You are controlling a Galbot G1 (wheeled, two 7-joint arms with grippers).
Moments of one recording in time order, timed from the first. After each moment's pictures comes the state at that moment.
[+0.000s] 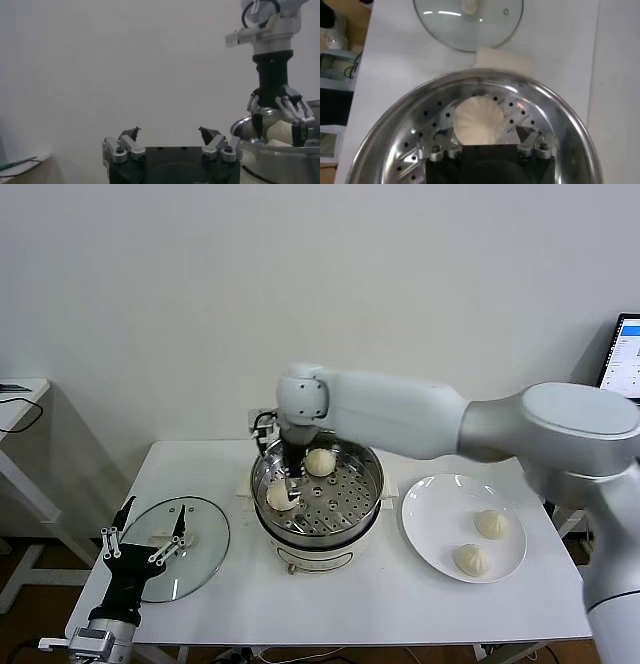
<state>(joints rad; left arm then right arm) 1.69 -1.39 -0.75 -2.18 0.00 -0.12 0.08 0.57 1.27 -1.24 1.27 0.47 -0.74 -1.05</state>
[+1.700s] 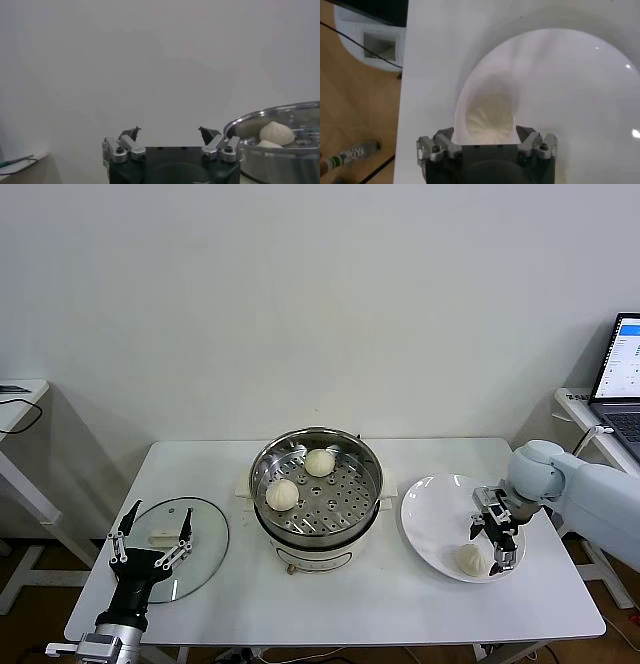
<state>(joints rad) 1.70 -1.41 -0.72 -2.19 0.02 -0.12 0.07 0.02 0.55 -0.91 1.39 -0.07 -0.24 -1.25</state>
